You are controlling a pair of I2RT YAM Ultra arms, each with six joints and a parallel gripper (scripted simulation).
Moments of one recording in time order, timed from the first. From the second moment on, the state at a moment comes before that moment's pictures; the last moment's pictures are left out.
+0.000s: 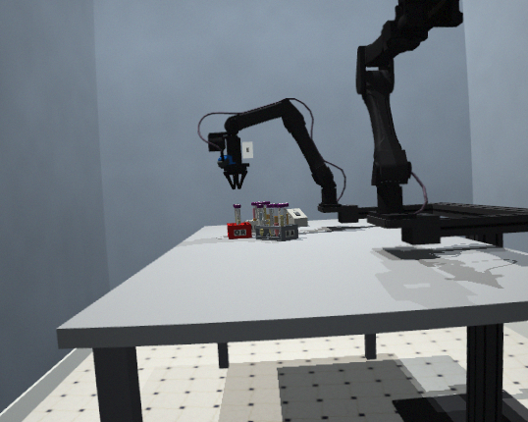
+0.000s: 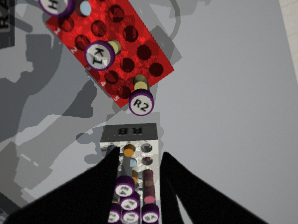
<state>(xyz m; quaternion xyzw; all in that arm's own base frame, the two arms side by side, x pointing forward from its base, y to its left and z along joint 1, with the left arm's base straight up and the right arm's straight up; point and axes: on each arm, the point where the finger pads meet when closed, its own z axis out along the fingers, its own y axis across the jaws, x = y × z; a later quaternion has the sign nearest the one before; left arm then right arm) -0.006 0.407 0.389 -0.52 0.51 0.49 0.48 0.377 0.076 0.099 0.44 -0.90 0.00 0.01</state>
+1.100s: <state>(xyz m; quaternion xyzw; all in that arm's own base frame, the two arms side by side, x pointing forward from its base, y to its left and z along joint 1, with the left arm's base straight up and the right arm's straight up) -0.006 0.407 0.389 -0.52 0.51 0.49 0.48 0.377 0.078 0.049 0.44 -0.90 0.00 0.01</state>
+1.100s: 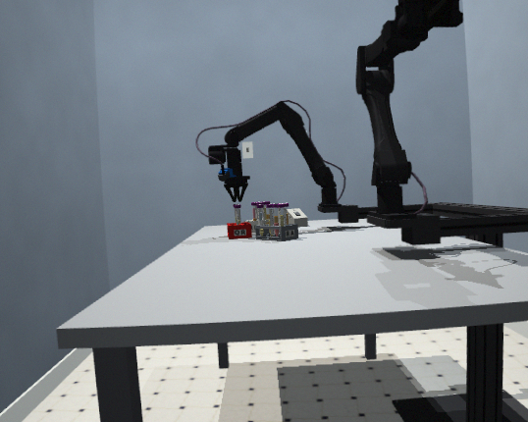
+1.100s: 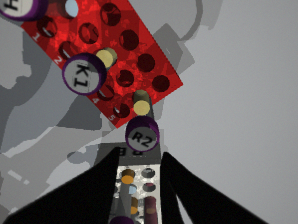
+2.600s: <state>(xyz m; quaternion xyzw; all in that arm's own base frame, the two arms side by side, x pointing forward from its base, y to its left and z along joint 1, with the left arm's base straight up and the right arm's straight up) -0.006 0.407 0.389 -0.52 0.51 0.49 0.48 0.378 0.078 0.032 0.44 -0.90 0.00 0.00</state>
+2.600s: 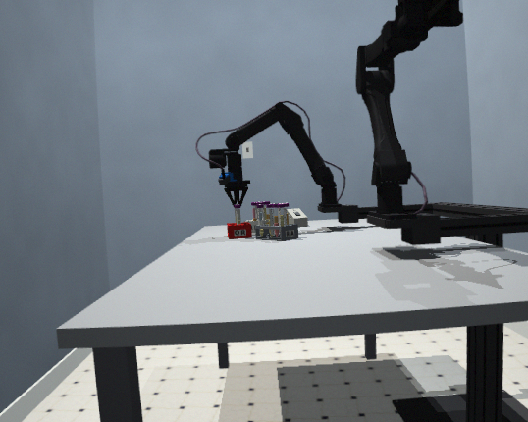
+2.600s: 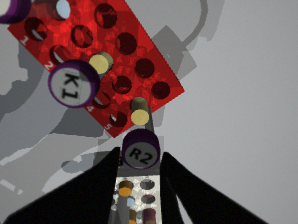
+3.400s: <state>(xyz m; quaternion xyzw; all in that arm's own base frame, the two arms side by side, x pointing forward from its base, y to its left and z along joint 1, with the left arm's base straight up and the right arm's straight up) -0.006 0.407 0.389 -0.52 0.51 0.49 0.48 0.376 0.078 0.029 0.44 -0.90 0.00 0.01</state>
